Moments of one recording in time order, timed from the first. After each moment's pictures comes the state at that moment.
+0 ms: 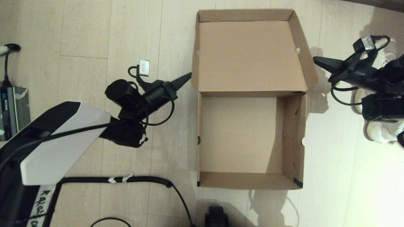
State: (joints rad) left arm -0.31 2.35 -1.57 -1.46 -0.77 -0.68; right arm -0.27 2.31 -1.81 -1.36 1.18 1.39
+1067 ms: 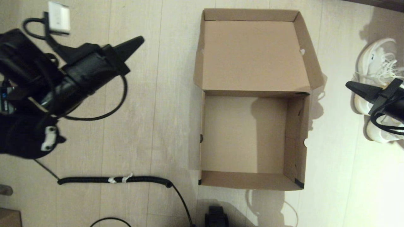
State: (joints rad) left arm -0.22 1.66 -1.03 -1.13 -0.47 -0.26; right arm -0.39 1.74 -0.81 -1.23 0.85 0.99
